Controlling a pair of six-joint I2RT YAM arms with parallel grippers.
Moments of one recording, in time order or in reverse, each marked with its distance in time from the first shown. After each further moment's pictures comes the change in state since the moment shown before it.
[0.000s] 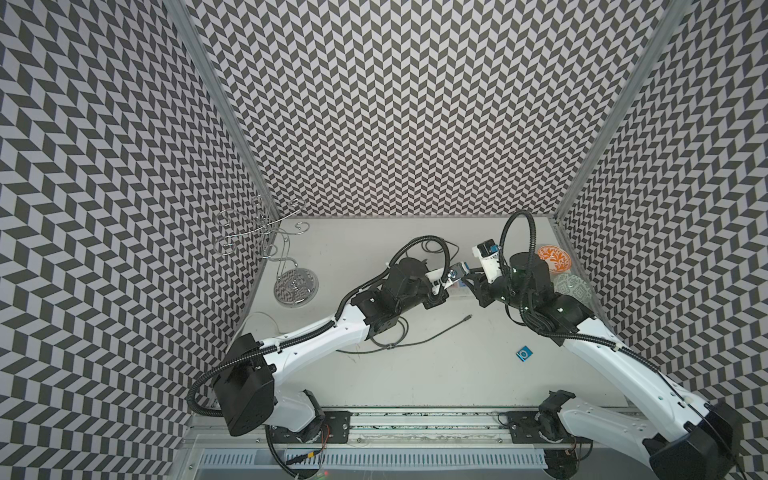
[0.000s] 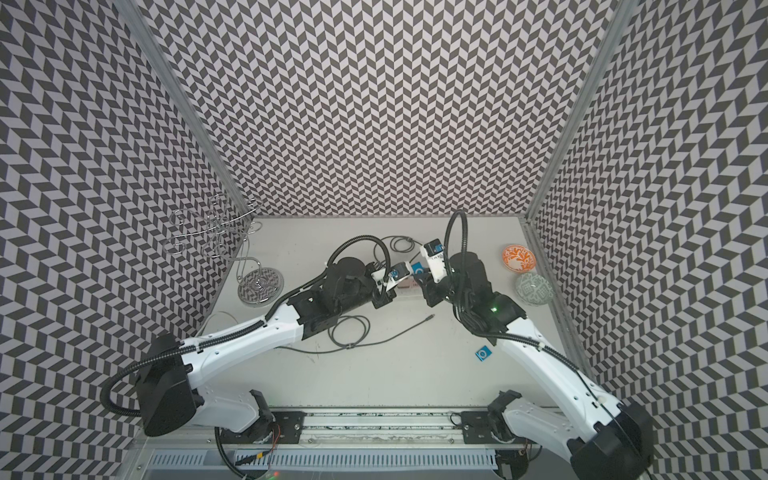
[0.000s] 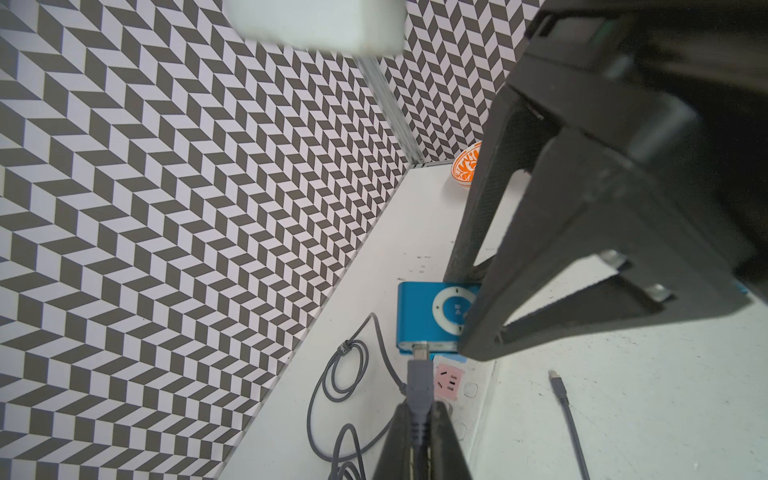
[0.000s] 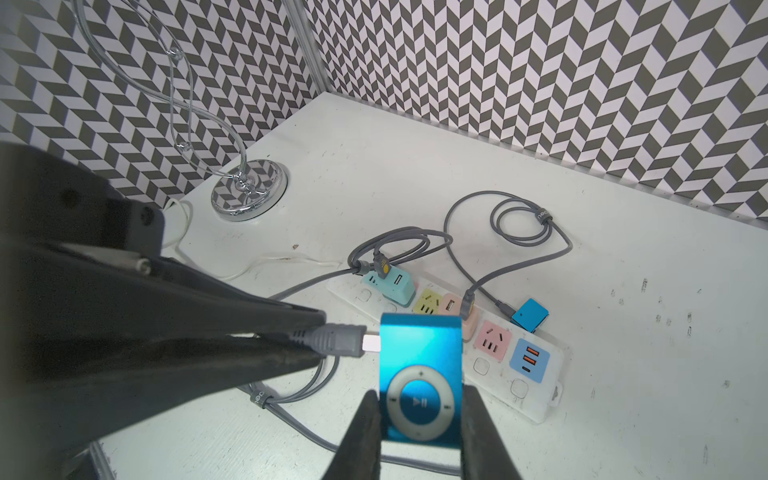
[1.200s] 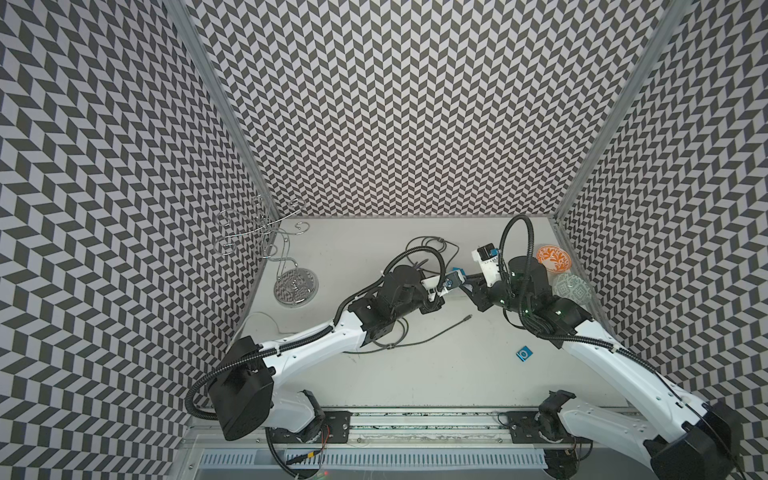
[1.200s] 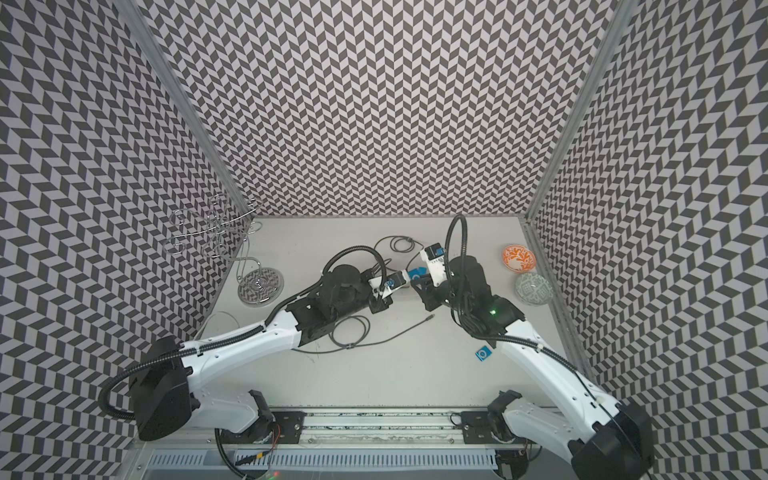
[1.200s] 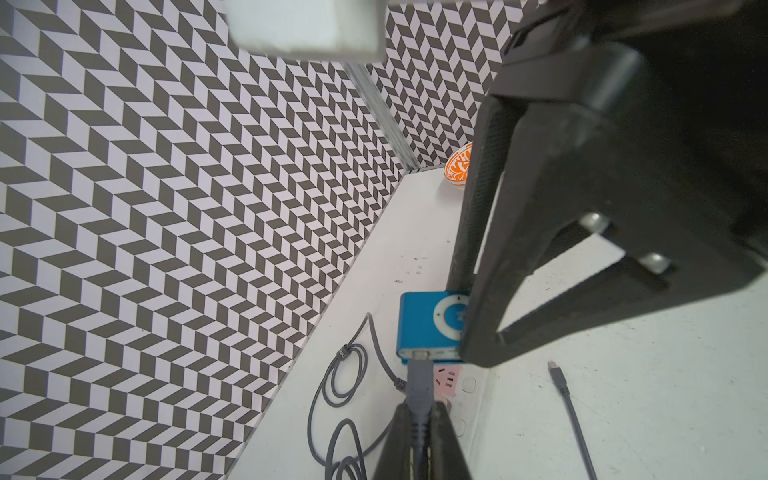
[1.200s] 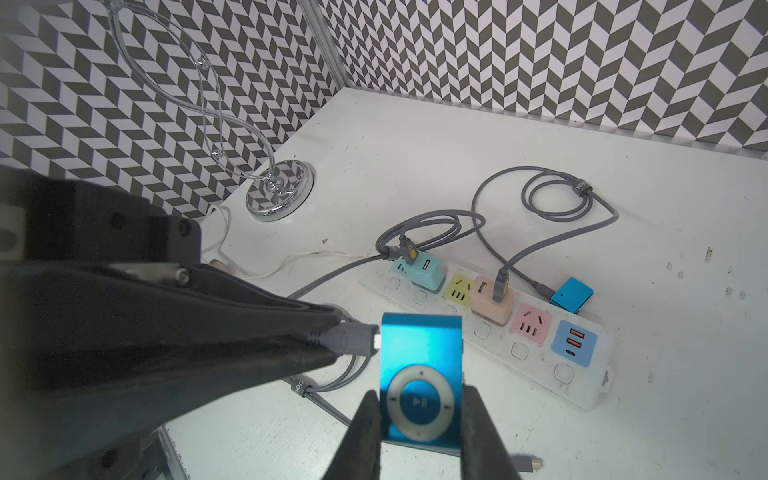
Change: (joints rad) left arm 0.019 -0.033 -0.110 0.109 0.048 0.042; right arm 0.004 -0.010 -0.041 0.021 -0.073 0.109
